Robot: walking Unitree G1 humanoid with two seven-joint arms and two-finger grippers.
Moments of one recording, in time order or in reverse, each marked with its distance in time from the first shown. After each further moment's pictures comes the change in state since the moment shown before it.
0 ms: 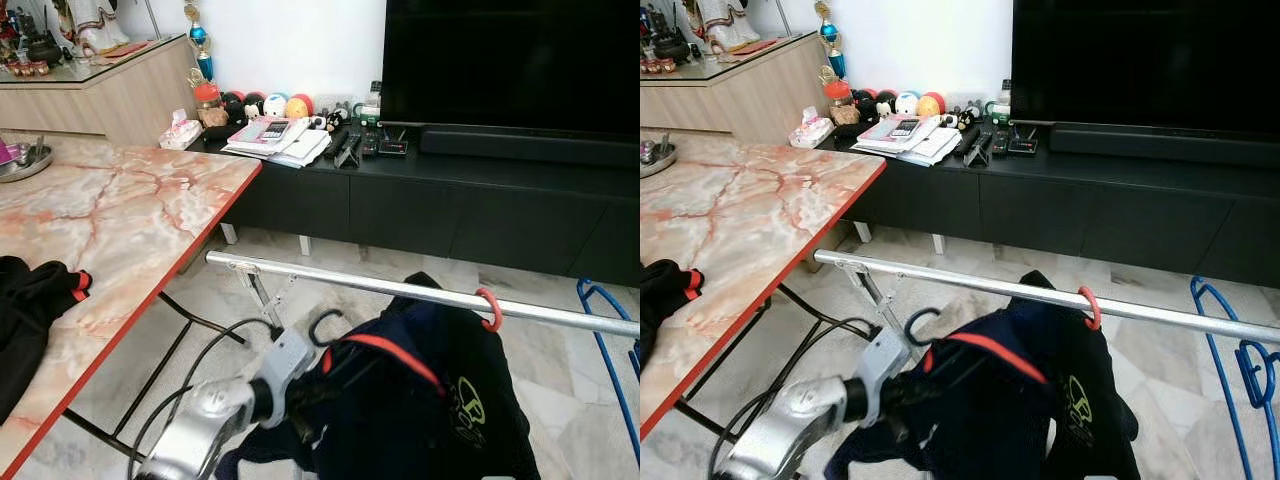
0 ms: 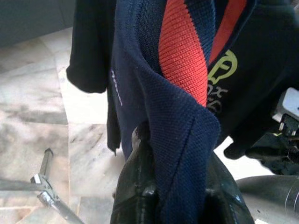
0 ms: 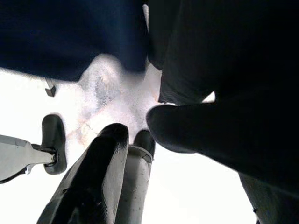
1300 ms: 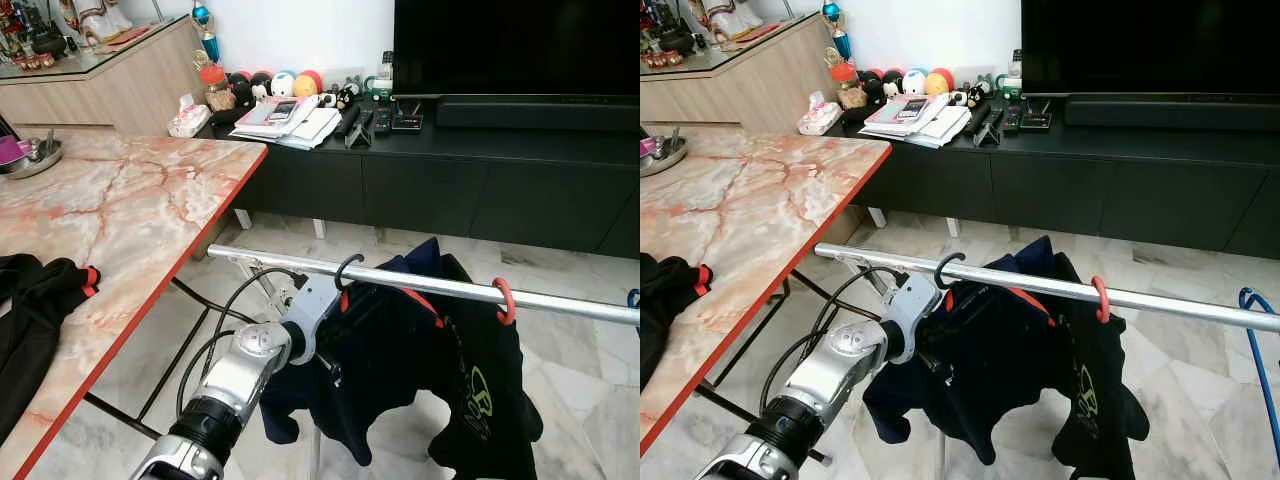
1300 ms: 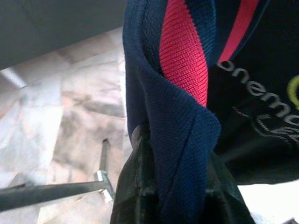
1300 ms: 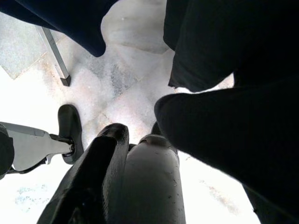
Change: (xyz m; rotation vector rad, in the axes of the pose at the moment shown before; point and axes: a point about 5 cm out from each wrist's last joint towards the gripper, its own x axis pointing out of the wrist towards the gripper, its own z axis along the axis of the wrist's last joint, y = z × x) left arm 0.041 0.038 0.044 0.030 -0.007 0.275; right arm 0.000 0.011 -0.002 0.029 -0.001 -0.009
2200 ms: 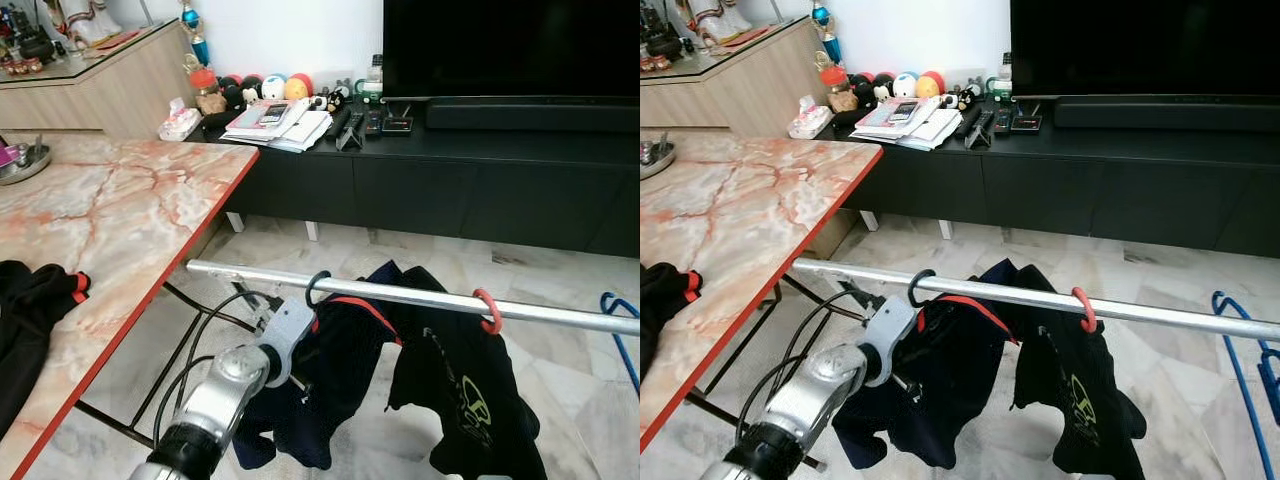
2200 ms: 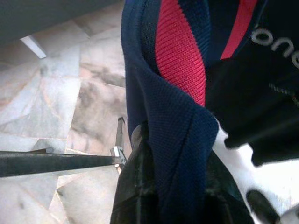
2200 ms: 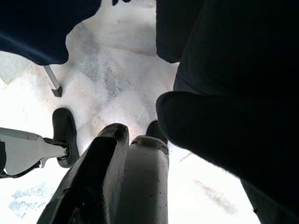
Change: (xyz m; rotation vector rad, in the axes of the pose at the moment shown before) left arm -0.029 0.008 -0.048 -0.031 0.081 0.119; right arm 0.000 -0.005 0.003 -0.020 -0.004 0.004
